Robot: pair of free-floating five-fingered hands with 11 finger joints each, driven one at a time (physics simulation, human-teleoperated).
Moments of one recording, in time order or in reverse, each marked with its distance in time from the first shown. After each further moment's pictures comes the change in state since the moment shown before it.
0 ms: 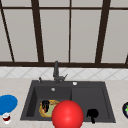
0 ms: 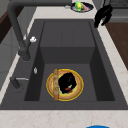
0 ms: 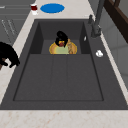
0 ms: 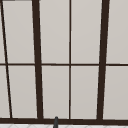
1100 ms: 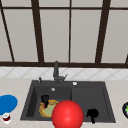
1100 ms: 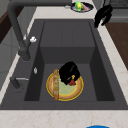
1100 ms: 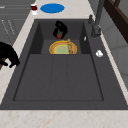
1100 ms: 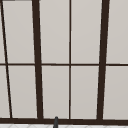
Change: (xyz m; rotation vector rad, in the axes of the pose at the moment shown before) left hand 0.061 0.064 0.007 0.024 0.007 -0.013; right hand 0.000 0.000 0.000 0.000 0.000 0.000
